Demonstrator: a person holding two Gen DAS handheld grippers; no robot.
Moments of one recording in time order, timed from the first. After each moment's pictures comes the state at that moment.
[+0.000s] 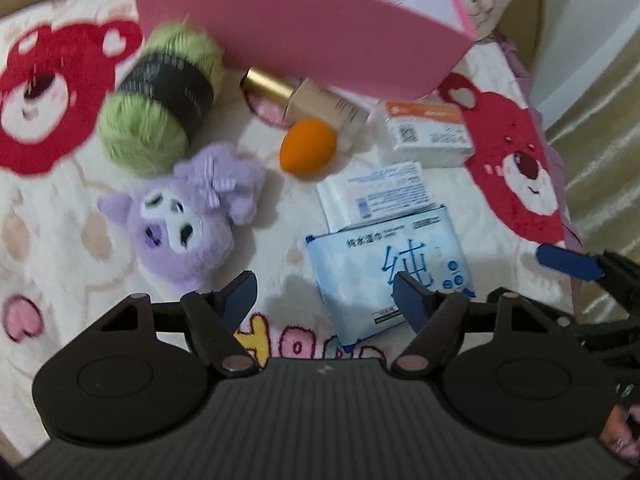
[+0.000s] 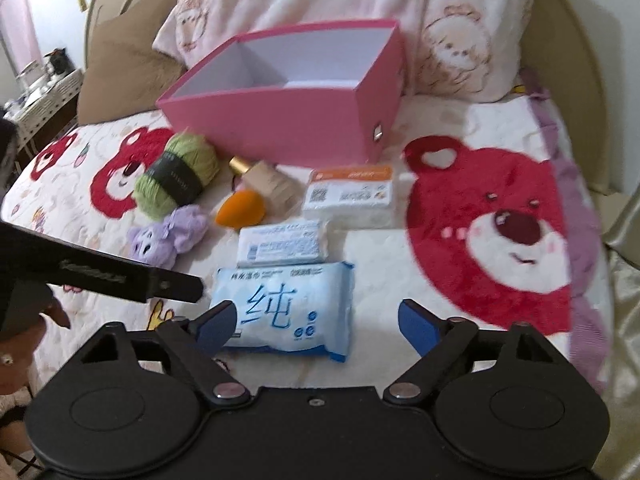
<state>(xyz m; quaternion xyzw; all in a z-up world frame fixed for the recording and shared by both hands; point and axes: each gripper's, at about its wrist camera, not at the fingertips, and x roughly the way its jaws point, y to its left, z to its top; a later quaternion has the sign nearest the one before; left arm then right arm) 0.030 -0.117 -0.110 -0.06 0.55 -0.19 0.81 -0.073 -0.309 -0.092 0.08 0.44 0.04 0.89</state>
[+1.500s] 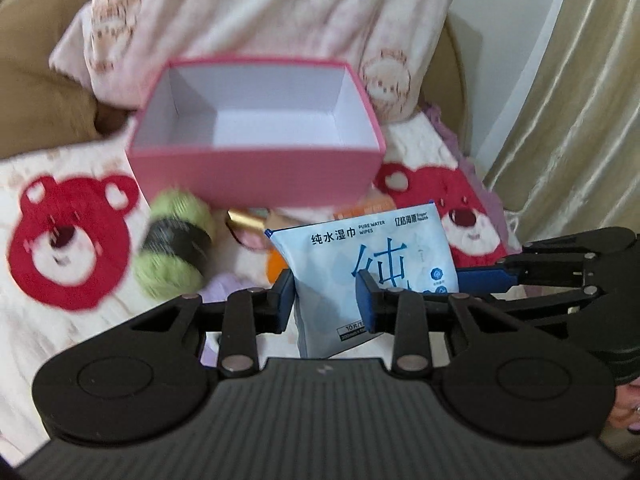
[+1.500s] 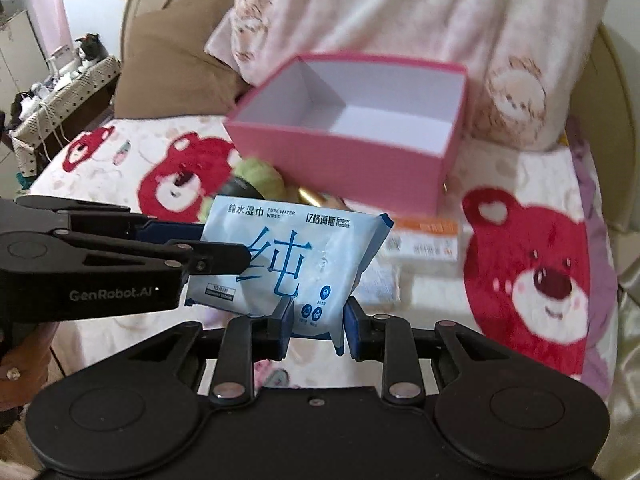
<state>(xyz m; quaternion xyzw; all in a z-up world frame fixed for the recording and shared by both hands) 0.011 -0.097 0.006 0.02 0.41 -0.28 0.87 -0.053 -0.256 -0.008 0.05 0.44 0.07 0.89</state>
